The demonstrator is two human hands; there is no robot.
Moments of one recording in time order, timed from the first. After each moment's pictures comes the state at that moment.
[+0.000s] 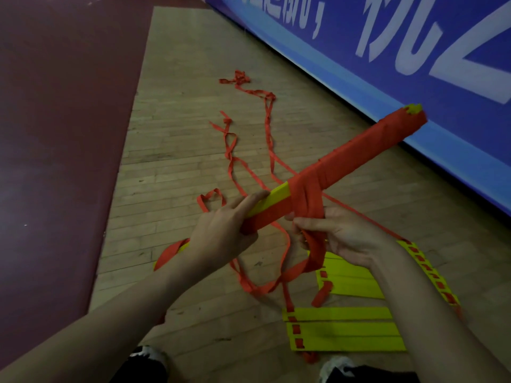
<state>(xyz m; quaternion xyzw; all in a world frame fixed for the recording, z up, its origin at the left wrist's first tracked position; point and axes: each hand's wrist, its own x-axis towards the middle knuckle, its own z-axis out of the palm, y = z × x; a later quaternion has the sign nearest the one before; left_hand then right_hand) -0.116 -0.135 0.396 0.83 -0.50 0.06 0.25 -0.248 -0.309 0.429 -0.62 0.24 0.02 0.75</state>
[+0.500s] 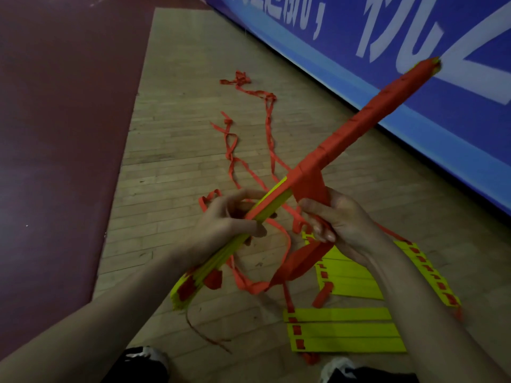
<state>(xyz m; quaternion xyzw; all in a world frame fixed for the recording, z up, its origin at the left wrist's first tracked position) -0.114 -0.134 0.418 0.61 -0.36 -0.35 0.61 -0.244 -0.300 0.441 -0.65 0.19 -0.12 0.72</state>
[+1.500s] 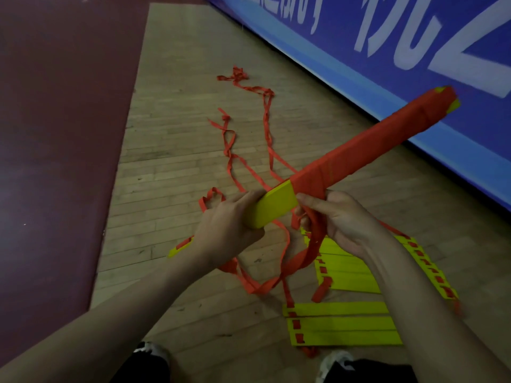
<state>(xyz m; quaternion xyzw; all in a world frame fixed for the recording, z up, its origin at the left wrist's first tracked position) -0.119 -0.141 0.395 0.82 -0.48 0.02 0.30 -0.240 -0.302 0.436 -0.61 0.26 -0.10 0.74</state>
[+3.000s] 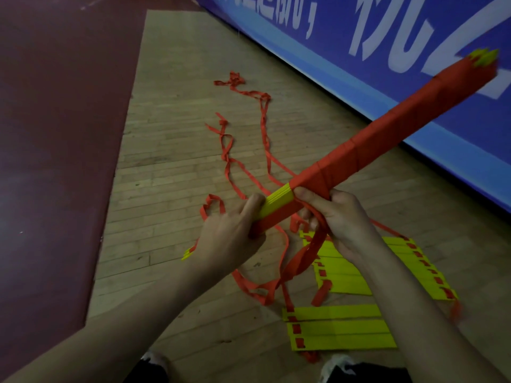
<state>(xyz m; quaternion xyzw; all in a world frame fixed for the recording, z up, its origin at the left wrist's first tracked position) -0.129 -0.144 0.393 0.83 -0.49 0.08 0.24 -0.240 -0.293 0.442 -0.65 0.28 -0.22 0.67</state>
